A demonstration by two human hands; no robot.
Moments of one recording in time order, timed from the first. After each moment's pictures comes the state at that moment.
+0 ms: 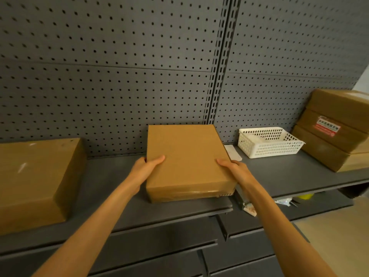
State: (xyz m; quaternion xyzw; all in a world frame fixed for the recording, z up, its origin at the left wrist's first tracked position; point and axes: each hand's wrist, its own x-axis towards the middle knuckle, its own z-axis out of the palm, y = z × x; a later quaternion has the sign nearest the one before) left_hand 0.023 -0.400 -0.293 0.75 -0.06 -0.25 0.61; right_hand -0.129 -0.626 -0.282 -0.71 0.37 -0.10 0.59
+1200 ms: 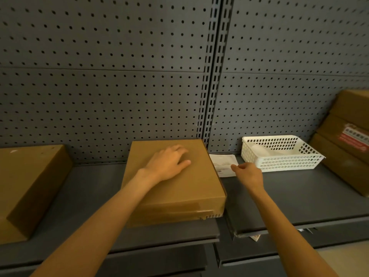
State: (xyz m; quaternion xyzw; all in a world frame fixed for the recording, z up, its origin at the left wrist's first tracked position) left_hand 0.028 -0.521 -0.267 0.90 -0.43 0.03 0.12; right_hand -0.086 -0.735 -0.310 -0.81 0.41 -0.16 0.39
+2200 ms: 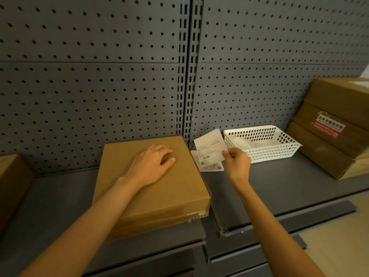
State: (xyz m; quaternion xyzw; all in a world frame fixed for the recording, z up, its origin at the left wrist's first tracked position) left_hand 0.038 -0.534 -0.280 0.88 -0.44 0.04 0.17; right_hand -0.079 -0.749 -0.313 -0.78 0.37 -0.34 0.38
